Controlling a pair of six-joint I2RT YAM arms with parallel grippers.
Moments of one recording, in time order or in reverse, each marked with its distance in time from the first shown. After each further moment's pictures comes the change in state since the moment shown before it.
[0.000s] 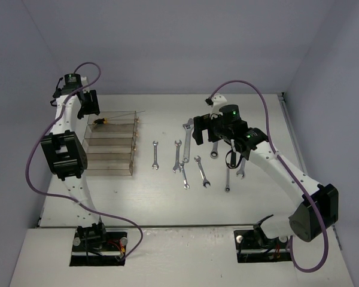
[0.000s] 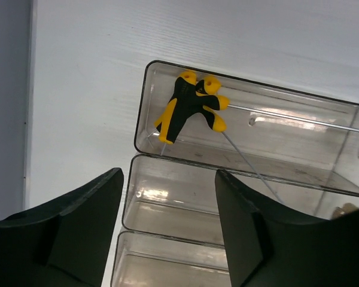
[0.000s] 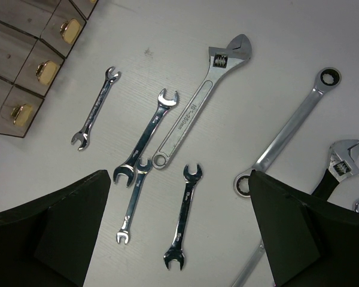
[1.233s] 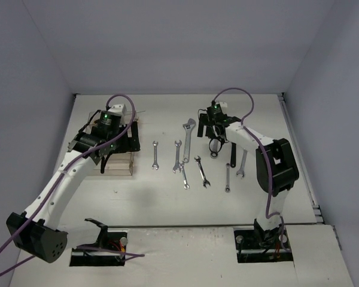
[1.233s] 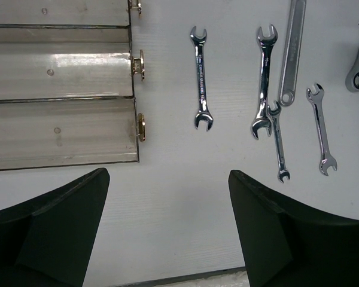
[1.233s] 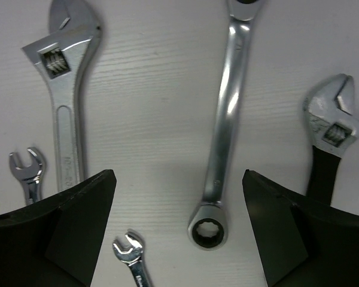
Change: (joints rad) left arm -0.572 -0.934 -0.777 -0.024 -0.111 -0.337; right arm -0.110 0.510 0.150 0.005 0.267 0.296
